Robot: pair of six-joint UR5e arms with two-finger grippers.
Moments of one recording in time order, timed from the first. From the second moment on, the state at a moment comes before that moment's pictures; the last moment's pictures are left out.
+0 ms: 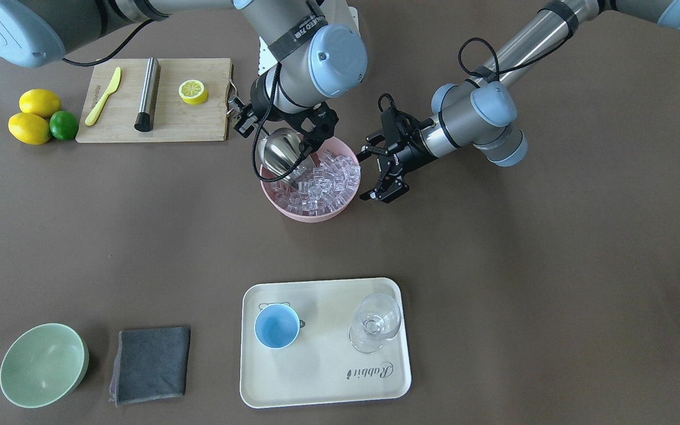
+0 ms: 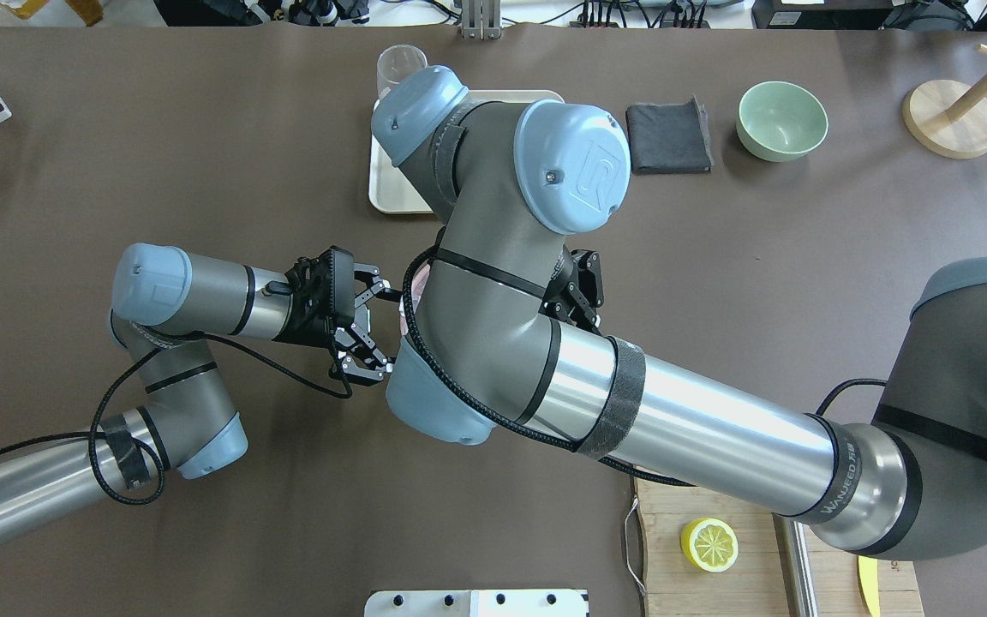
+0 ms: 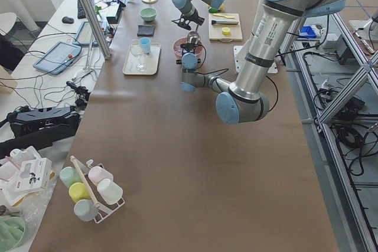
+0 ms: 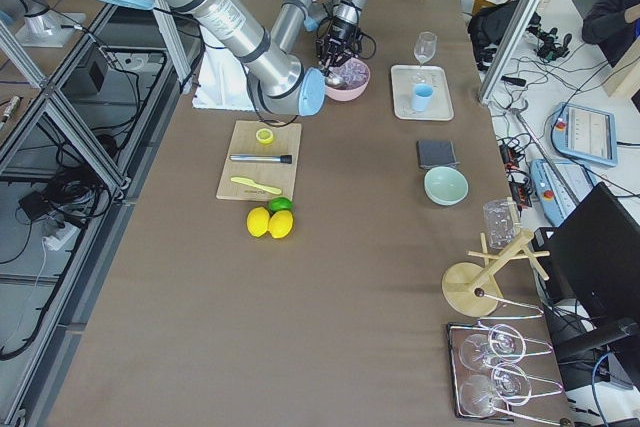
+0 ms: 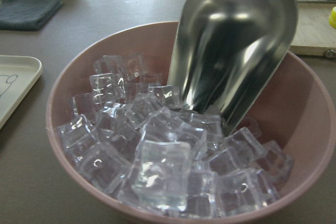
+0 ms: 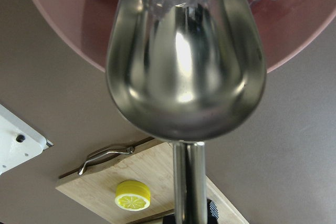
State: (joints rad) left arm -0.57 -2.07 -1.30 -2.96 -2.05 -0.07; right arm 0.55 -0.50 1.51 -2.60 1.98 -0.14
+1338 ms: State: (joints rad) left arm -0.60 -2.05 -1.30 -2.96 -2.10 -0.07; right arm 0.53 -0.61 1.66 -2.42 1.95 -0.08
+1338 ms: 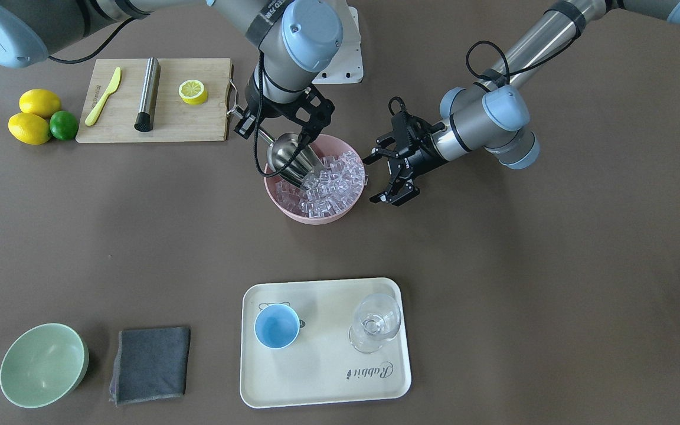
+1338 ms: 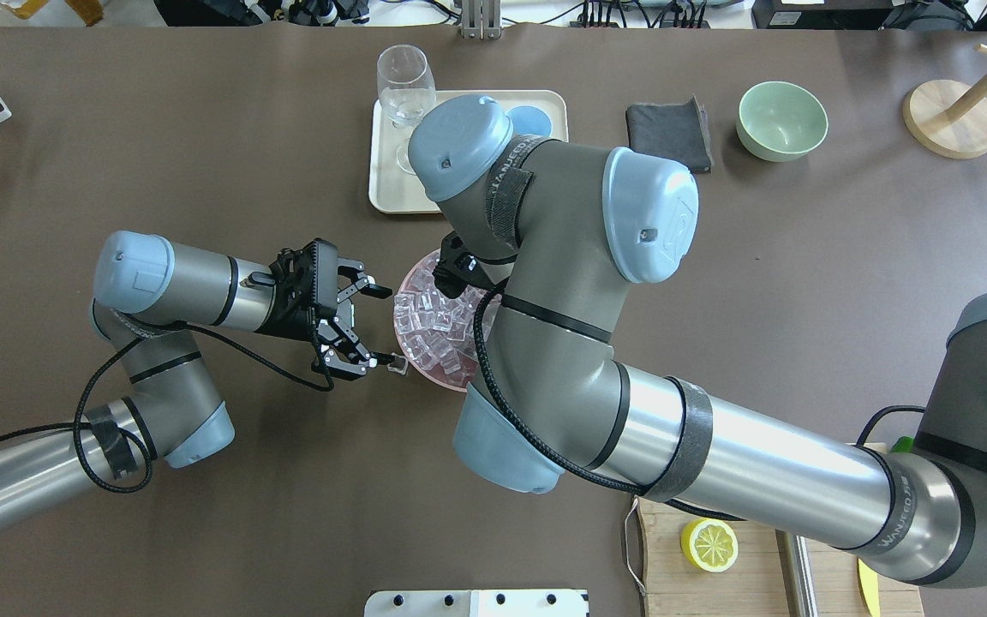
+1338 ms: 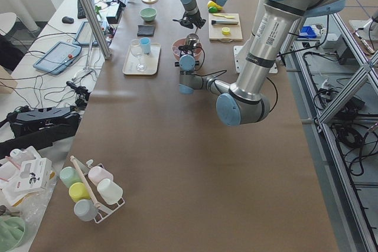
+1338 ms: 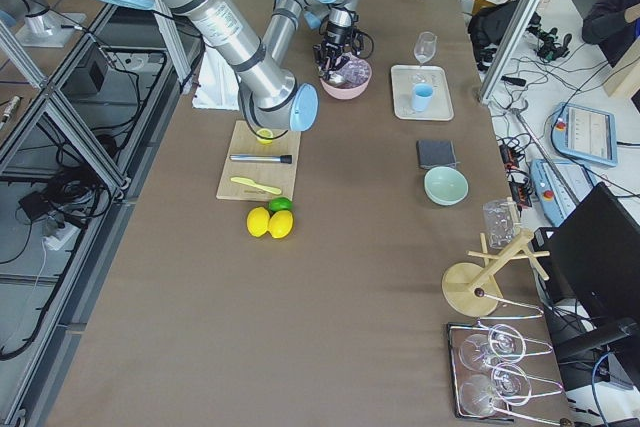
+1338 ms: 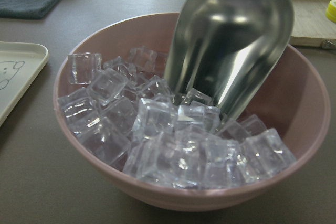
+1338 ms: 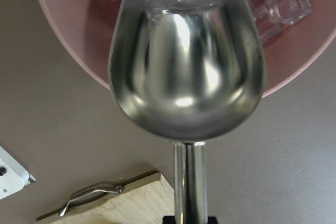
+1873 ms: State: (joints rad) left arm -0.60 -2.06 -1.30 -2.96 -2.10 -0.07; right arm 0.52 -0.66 1.71 -2.33 1.95 -0.07
